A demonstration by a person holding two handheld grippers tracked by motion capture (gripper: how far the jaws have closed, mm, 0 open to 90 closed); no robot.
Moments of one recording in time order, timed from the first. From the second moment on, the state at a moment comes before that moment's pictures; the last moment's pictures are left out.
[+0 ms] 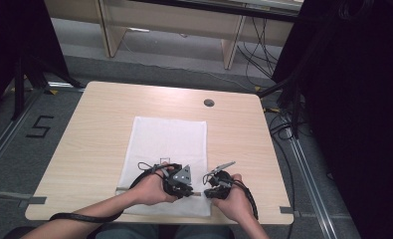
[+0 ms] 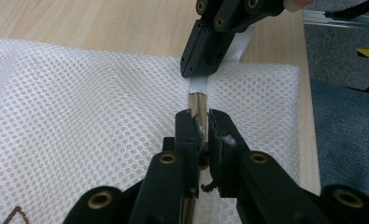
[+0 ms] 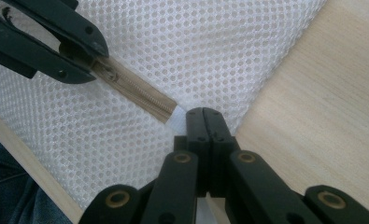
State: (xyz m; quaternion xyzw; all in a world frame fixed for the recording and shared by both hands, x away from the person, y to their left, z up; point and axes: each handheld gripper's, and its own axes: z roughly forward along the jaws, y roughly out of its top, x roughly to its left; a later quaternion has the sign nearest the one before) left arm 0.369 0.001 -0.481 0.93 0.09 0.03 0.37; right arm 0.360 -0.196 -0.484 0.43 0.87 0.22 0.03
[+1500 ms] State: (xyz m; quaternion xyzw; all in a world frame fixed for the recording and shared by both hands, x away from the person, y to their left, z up) left arm 0.369 0.016 -0.478 0.92 0.09 0.03 0.37; right arm 0.360 -0.195 -0.484 0.43 0.87 0.22 0.03
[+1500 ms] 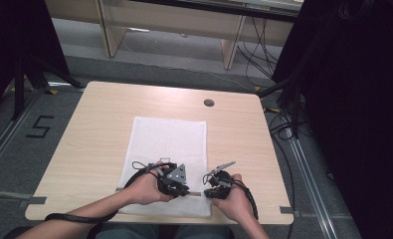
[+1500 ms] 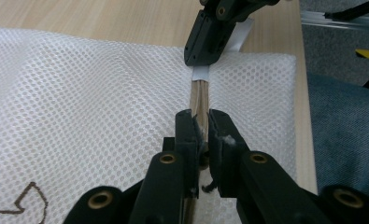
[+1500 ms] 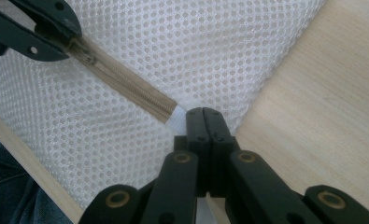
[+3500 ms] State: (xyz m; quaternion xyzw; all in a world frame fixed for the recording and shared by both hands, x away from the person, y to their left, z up) left arm 0.367 0.032 -0.473 0.92 0.09 0.03 0.37; right arm 0.360 -0.196 -0.484 0.43 0.87 0.22 0.03
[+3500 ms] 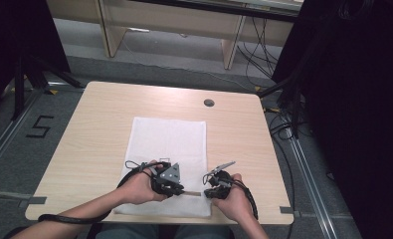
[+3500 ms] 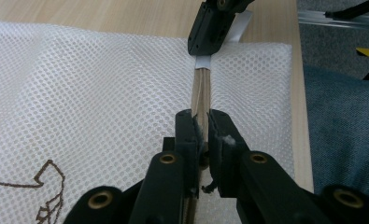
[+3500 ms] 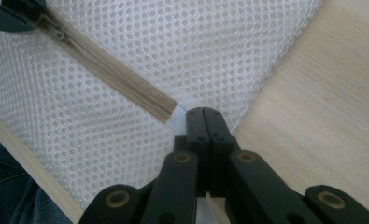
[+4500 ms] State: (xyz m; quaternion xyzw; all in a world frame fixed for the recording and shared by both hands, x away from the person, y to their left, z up) left arm 0.367 0.044 -0.470 0.92 0.09 0.04 0.37; right arm 0.359 -0.194 -0.484 0.44 0.87 0.21 0.02
